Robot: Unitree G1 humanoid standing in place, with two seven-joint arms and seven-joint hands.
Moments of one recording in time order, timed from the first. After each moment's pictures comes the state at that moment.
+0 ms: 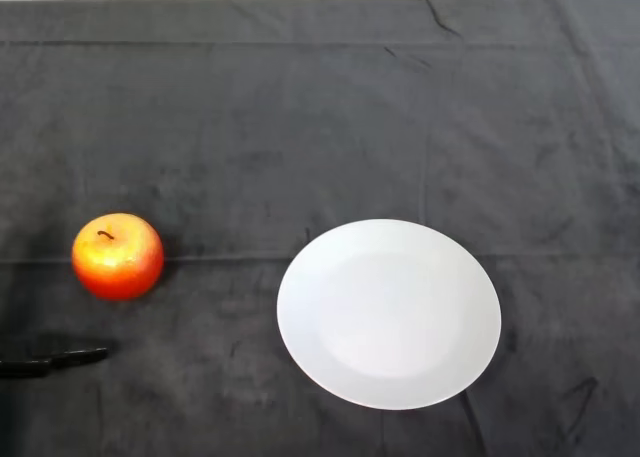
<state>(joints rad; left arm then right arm) -0.37 0.45 0.16 1.08 -0.05 -0.79 -0.15 -0.72 -0.65 -0.77 1.22 0.73 0.72 0.66</state>
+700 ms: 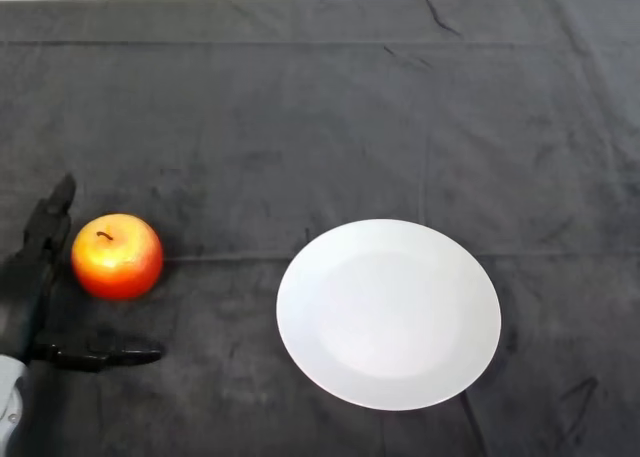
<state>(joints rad) -0.42 0.40 0.05 1.08 0.03 -0.76 -0.13 -0.72 -0.65 -0.77 1.22 0.73 0.72 0.66</state>
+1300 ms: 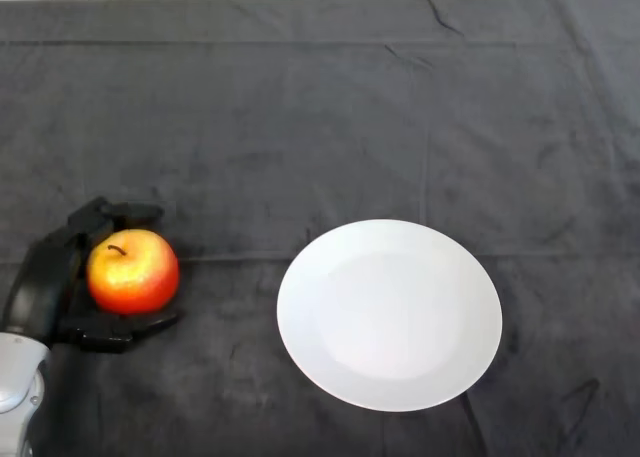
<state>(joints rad) -0.45 0.39 0.02 1.08 0.03 -0.75 -0.15 -0.72 -0.65 -0.77 1.22 0.73 0.72 0.66</state>
